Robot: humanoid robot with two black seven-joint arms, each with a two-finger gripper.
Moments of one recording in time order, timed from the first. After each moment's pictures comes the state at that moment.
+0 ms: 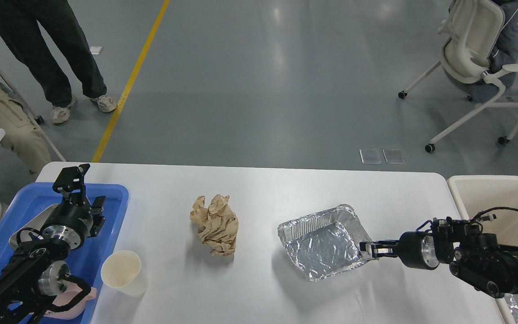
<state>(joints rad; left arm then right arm) -0.21 0.35 -1.04 -1.14 0.56 0.18 -0.17 0.73 -0.49 -0.03 0.79 -1.30 0.15 0.48</state>
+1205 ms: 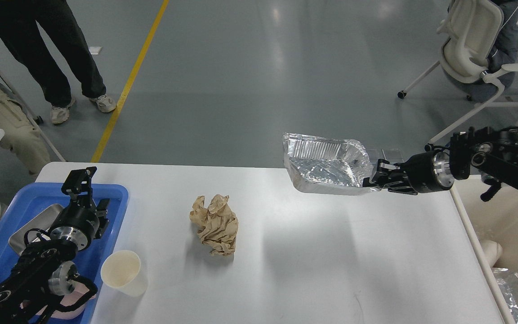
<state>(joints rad) -0.22 0.32 -1.04 -1.09 0.61 0.19 -0.16 1.11 -0.57 -0.01 0.93 -0.72 0.65 0.13</state>
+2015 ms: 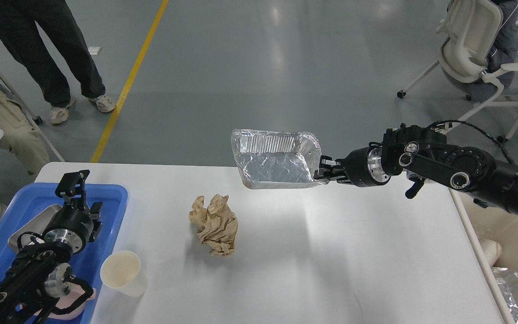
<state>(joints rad) -0.21 0.33 -1.05 -1.08 0.61 0.22 -0.16 1.17 -0.37 -0.04 0.96 -0.67 0.43 -0.07</state>
